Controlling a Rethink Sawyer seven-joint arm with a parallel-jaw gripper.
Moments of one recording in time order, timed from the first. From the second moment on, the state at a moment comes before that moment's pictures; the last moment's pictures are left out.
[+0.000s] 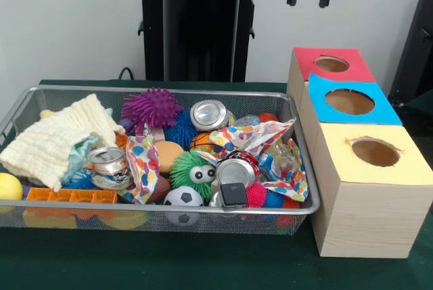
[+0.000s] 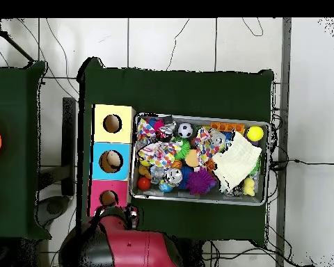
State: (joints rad) arm 0.07 -1.11 -0.10 2.16 0.02 0.43 1.71
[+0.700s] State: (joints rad) arm 0.05 -1.00 -0.11 2.12 0.03 0.41 1.72
